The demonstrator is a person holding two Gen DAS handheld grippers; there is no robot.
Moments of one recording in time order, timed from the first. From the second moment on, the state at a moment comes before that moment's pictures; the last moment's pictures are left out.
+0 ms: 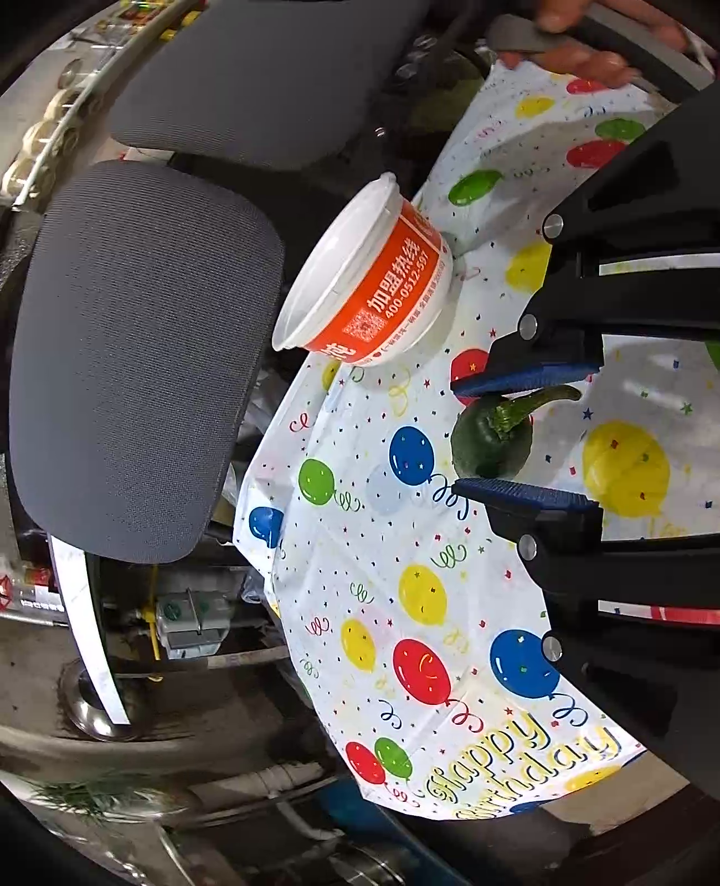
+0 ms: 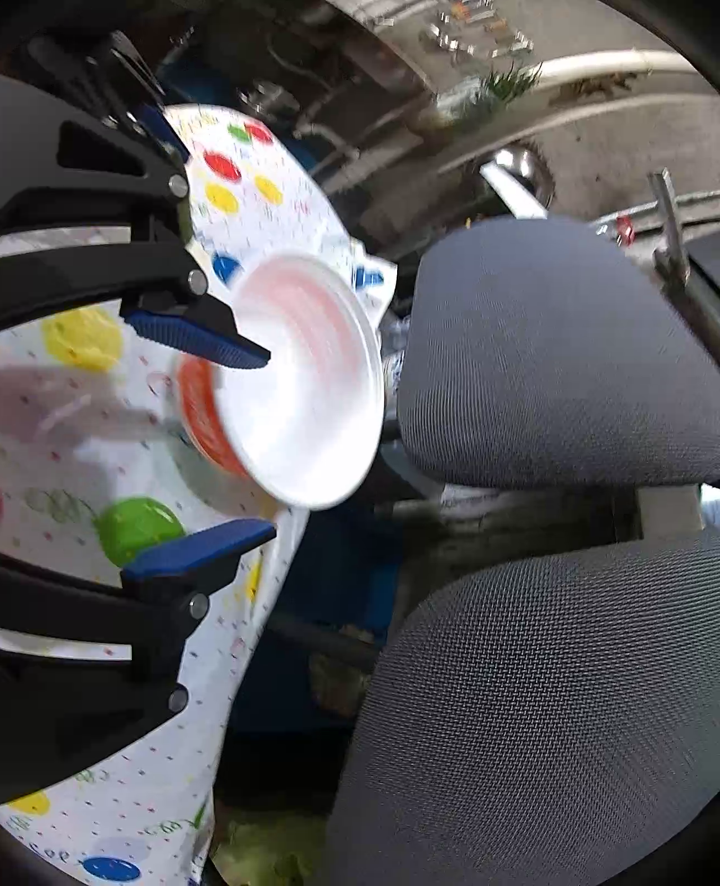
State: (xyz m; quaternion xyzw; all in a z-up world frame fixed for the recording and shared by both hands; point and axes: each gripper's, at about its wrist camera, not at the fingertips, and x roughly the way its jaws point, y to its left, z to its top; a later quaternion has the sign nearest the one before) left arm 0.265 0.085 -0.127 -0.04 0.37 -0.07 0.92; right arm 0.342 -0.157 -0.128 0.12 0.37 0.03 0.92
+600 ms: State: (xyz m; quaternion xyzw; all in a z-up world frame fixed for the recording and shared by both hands) left arm 0.280 0.093 -0.166 -0.01 0.45 -0.07 0.89; right arm 0.359 -0.154 -0.148 0.11 0.41 -0.01 0.90
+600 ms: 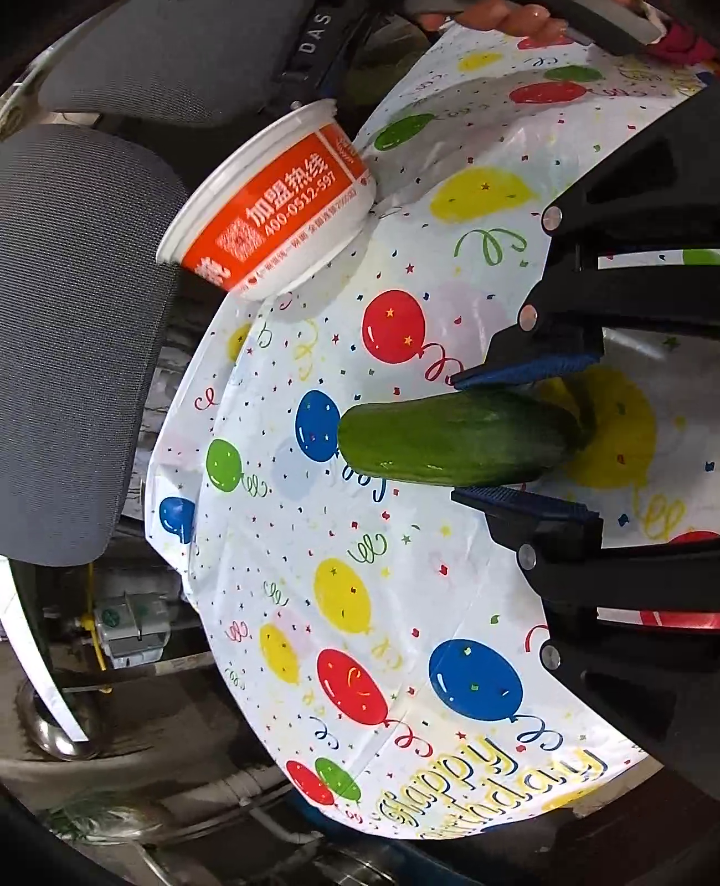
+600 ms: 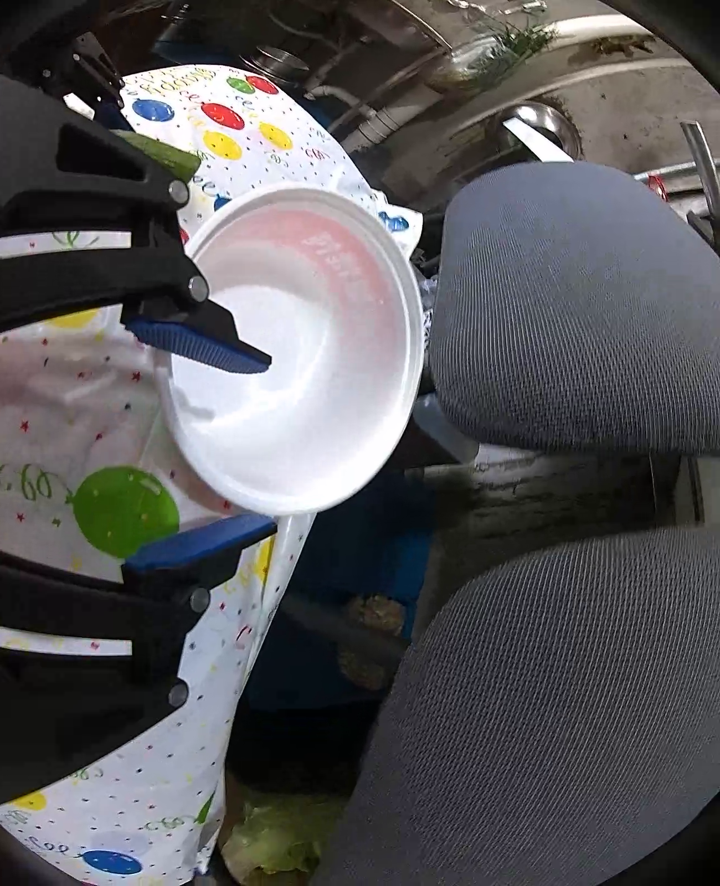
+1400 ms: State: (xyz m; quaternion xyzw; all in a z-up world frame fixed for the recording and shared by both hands) left arm 0.247 0.085 -0.134 -0.03 0.41 -0.11 0.90; right arm 0.313 -0.167 -0.107 0.16 0.39 0.02 0.91
